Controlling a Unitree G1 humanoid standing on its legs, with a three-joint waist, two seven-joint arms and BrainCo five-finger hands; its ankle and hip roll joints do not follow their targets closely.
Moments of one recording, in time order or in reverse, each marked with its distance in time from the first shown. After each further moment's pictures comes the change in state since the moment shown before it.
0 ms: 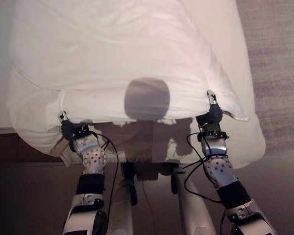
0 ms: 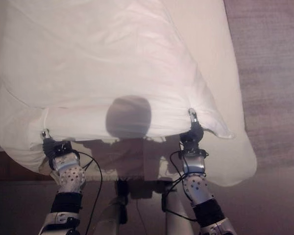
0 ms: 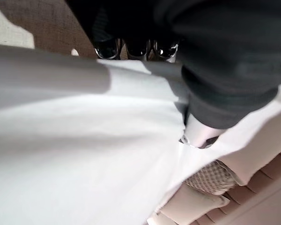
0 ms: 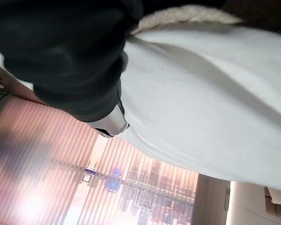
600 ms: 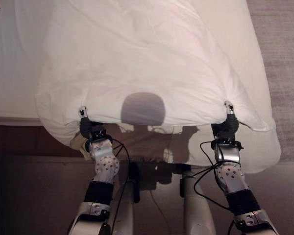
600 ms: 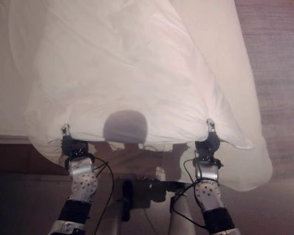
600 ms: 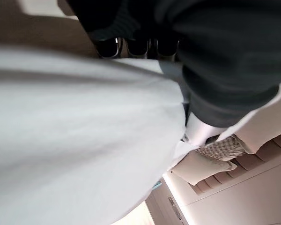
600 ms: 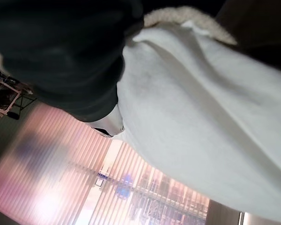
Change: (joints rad) left arm 0.097 0.022 -0.165 -0.074 0.006 0.031 -0.130; right arm 0.120 0.021 -0.088 0.023 0.030 -0.004 0.026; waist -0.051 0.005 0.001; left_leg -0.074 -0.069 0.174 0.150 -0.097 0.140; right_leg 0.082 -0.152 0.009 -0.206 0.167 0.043
